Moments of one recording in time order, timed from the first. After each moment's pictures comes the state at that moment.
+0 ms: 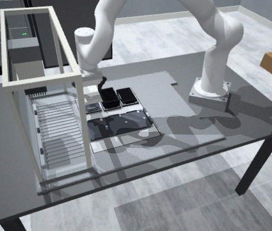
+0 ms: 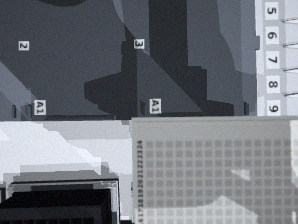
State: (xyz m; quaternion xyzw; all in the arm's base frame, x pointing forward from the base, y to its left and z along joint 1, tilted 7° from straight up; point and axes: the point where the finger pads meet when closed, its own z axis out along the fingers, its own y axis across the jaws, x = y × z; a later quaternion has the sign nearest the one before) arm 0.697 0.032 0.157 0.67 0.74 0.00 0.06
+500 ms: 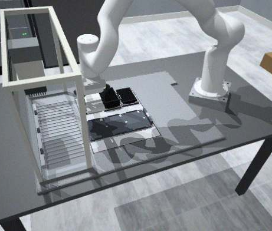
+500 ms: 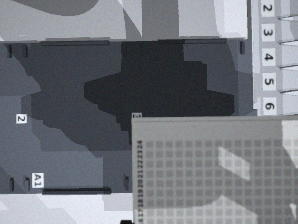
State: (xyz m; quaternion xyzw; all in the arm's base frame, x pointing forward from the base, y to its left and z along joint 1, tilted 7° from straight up) arm 0.693 0.097 0.152 0.67 0.74 0.00 0.06
